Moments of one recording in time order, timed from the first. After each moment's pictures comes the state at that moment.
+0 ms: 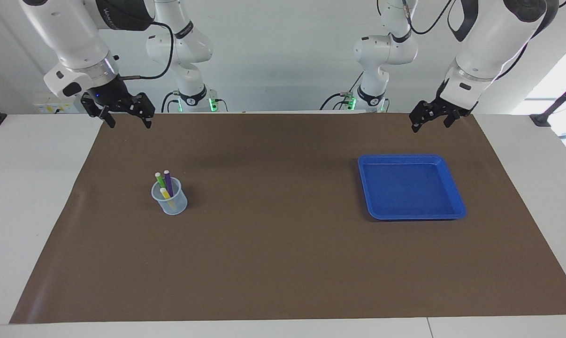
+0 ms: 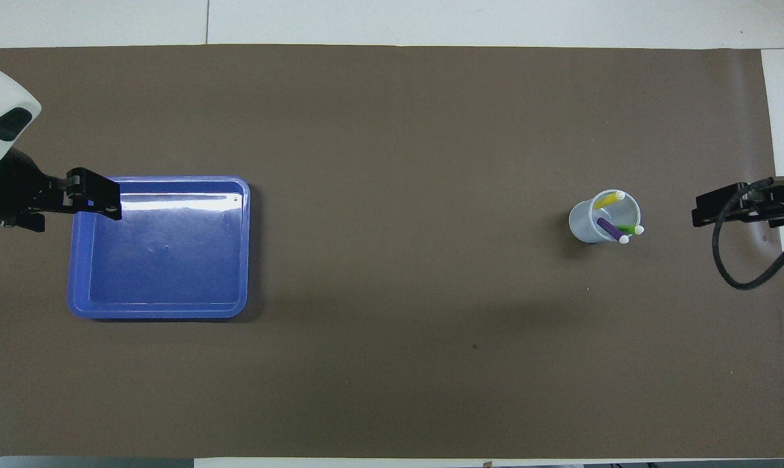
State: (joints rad) left arm -0.11 0.01 -0.05 -1.57 0.00 1.50 -0.24; right arm 0.01 -0.06 -0.02 -1.65 0.00 1.53 0.02
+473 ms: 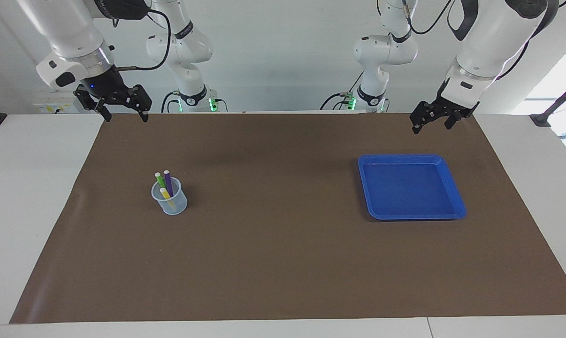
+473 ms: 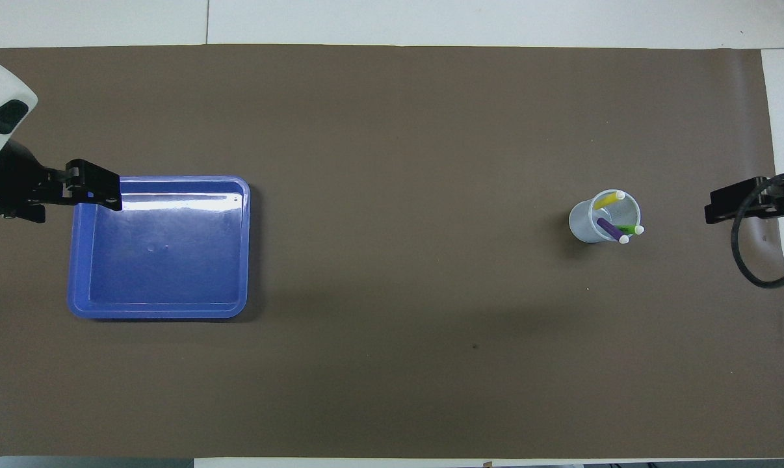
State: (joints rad) left arm -0.12 0.01 -0.05 -1.57 0.00 1.51 -0.24; right arm 0.01 -0.04 -0.02 -1.59 0.00 1.49 0.02
